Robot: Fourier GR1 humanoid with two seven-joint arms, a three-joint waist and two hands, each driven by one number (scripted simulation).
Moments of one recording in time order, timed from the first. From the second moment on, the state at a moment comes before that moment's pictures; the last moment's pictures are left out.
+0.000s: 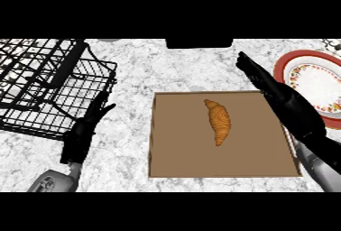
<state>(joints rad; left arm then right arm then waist) -0.14 0.36 -0.35 -1.41 0.18 0.33 -0.04 -0.38 -0.54 0.34 -1.68 -0.21 0.05 -0.24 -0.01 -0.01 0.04</state>
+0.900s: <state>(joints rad) -0.04 0.28 -0.34 -1.43 0.33 0.24 0.12 -0.51 -0.57 0.09 -1.31 -0.02 -0.18 -0.21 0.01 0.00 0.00</state>
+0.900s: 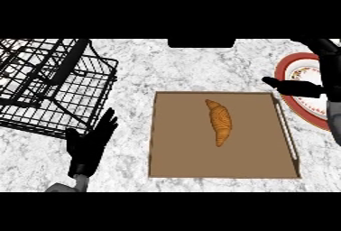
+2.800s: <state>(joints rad) -0.01 0.22 -0.26 -1.44 0.28 0.17 0.14 -0.54 -0.39 0.49 -1.55 0.50 0.31 0.62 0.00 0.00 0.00</state>
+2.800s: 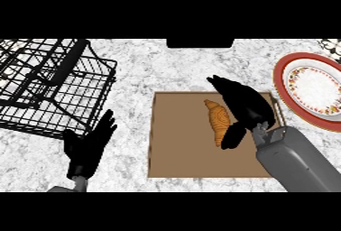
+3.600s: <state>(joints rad) 0.00 0.19 -0.23 -1.47 0.23 0.15 0.20 -0.50 -0.28 0.46 -1.38 0.75 0.29 0.56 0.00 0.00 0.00</state>
